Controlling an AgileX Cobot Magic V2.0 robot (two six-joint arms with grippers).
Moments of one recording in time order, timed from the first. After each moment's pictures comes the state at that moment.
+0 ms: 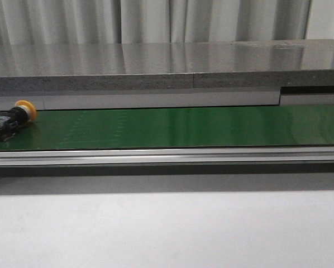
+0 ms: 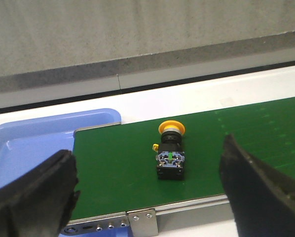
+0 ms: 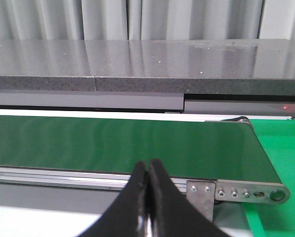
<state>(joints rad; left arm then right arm) -0.10 0.62 -0.48 -0.09 0.23 0.16 0.09 -0.01 0.03 0.00 0.07 0.05</state>
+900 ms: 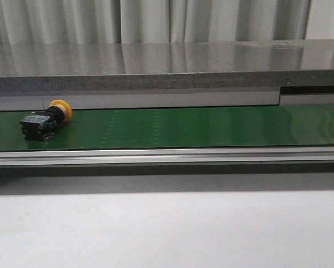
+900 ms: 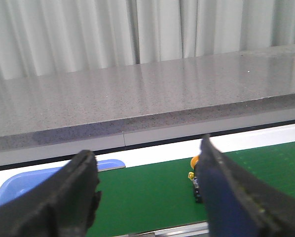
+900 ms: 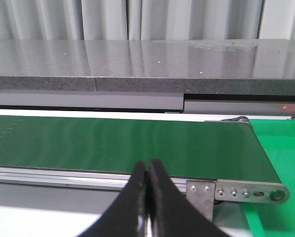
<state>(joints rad) -0.10 0.16 -0.32 -0.09 0.24 0.16 0.09 -0.01 0.03 0.00 0.07 0.05</state>
